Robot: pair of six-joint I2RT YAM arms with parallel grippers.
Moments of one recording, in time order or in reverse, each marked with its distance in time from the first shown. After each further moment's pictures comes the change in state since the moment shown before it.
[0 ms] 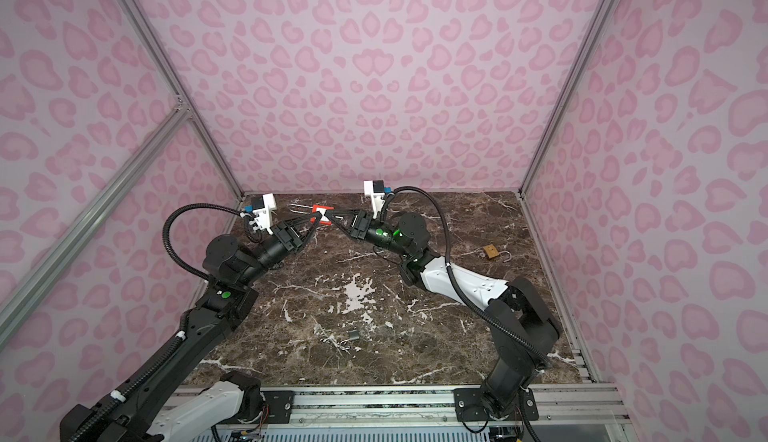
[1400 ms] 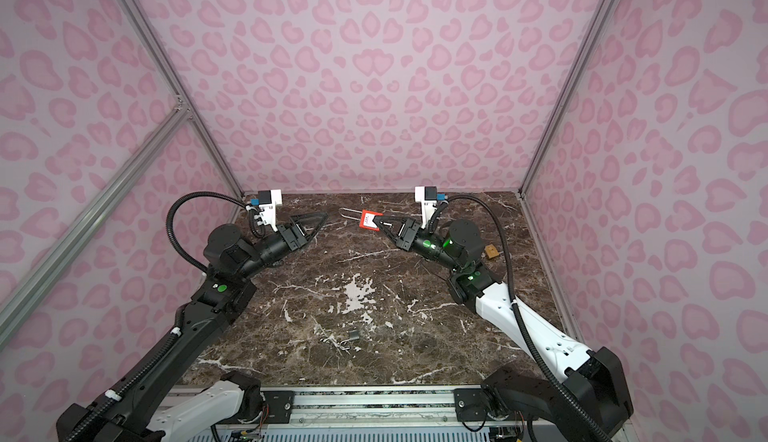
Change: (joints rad) left arm -0.004 0.032 0.111 -0.171 0.085 0.154; right arm -0.169 -0.457 -0.223 -0.414 0.014 -0.206
